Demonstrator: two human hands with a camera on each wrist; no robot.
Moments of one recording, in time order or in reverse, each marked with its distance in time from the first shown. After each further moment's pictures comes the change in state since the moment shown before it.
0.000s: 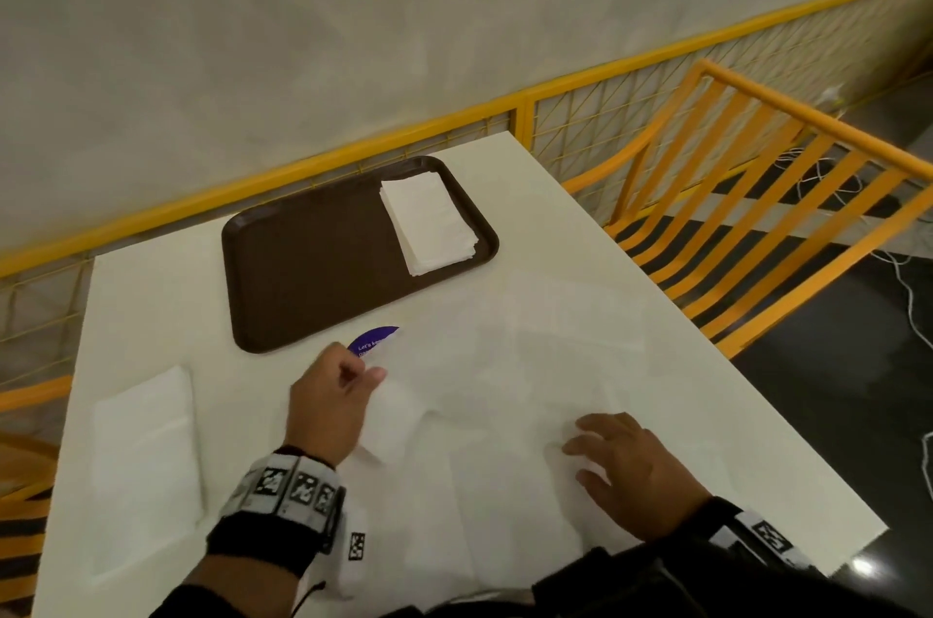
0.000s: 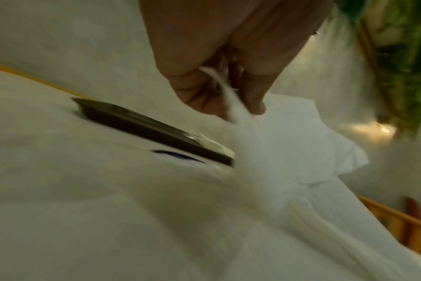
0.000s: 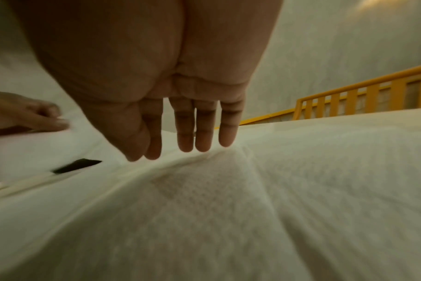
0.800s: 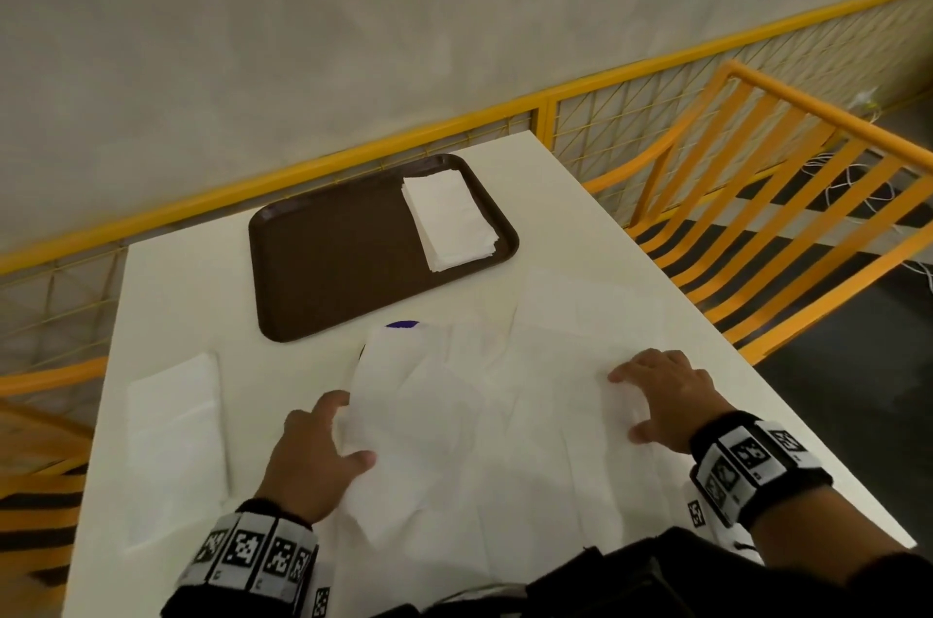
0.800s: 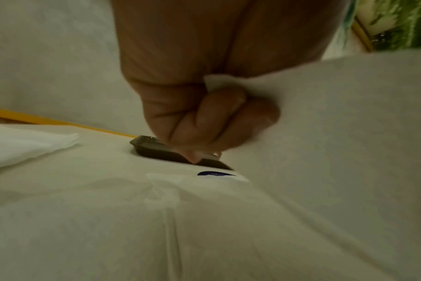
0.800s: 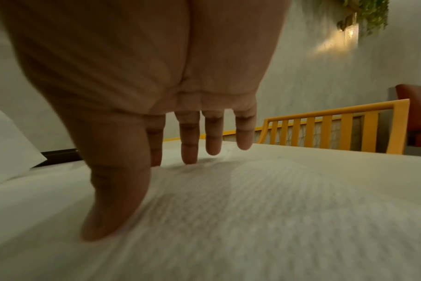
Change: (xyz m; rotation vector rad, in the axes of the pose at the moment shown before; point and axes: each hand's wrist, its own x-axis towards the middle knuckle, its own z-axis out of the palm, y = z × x) left_hand -0.035 -0.036 -0.029 0.285 -0.320 -0.206; right_hand 0.052 0.029 -0.052 -0.170 -0.151 0.238
